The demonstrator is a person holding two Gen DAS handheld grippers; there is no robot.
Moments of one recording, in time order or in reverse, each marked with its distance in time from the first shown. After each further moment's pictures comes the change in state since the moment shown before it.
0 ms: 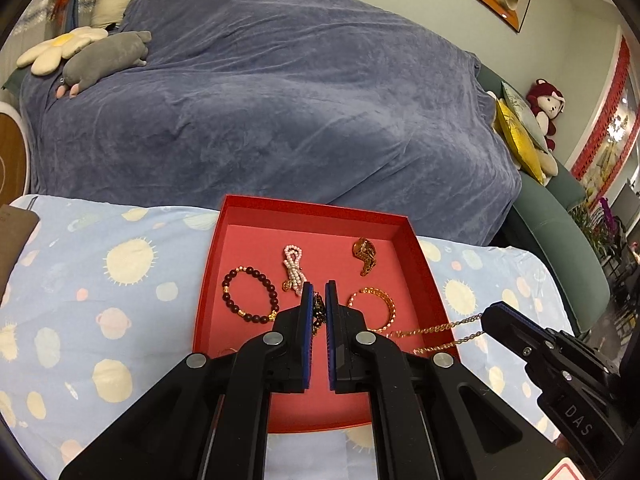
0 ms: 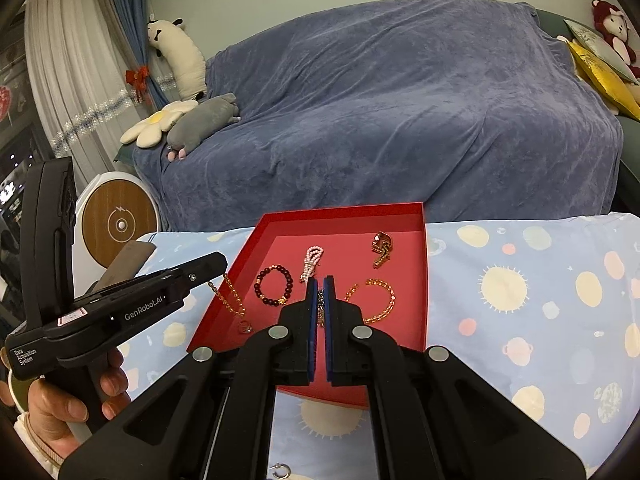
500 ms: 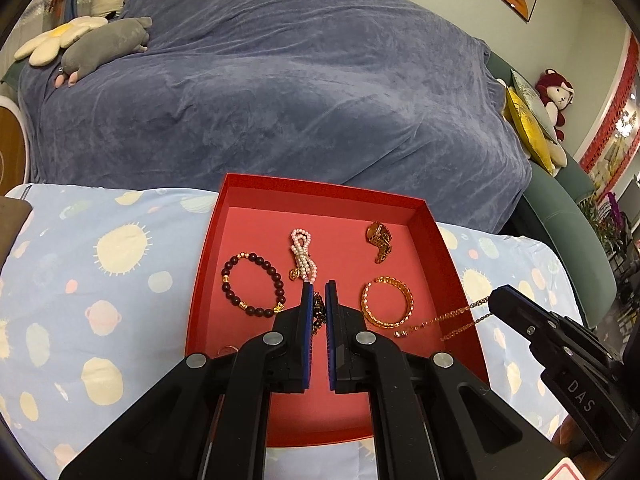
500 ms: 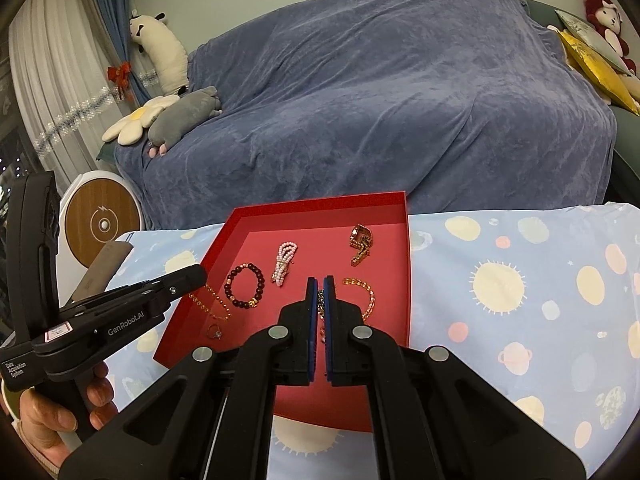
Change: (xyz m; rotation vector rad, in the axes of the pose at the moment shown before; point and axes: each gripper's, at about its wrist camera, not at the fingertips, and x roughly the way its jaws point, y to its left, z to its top) left arm 0.027 0.006 -0.006 -0.008 0.056 0.019; right arm 0.028 -0.018 -0.001 0.022 0.034 -0.045
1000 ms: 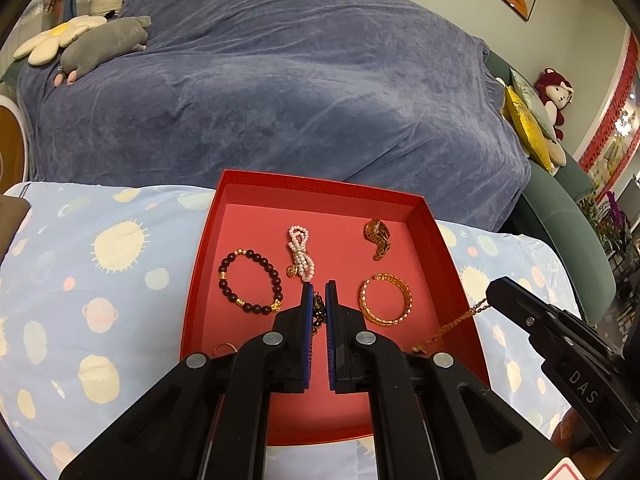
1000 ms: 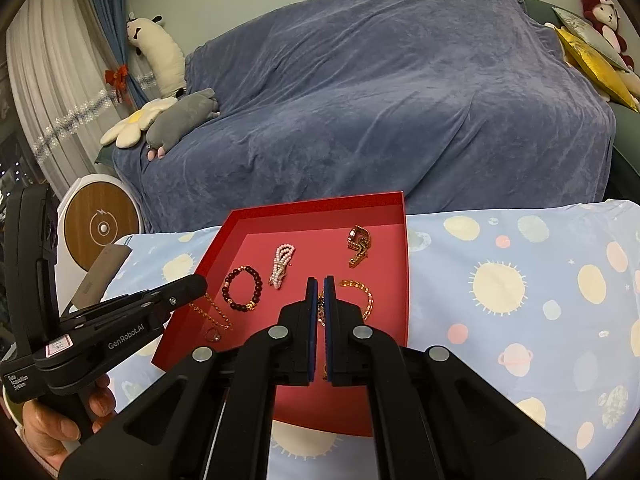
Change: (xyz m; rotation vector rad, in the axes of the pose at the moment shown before) left arm 0.001 0.000 -0.002 -0.003 -0.003 -0.006; right arm -0.001 0.001 0.002 0.005 -0.005 0.015
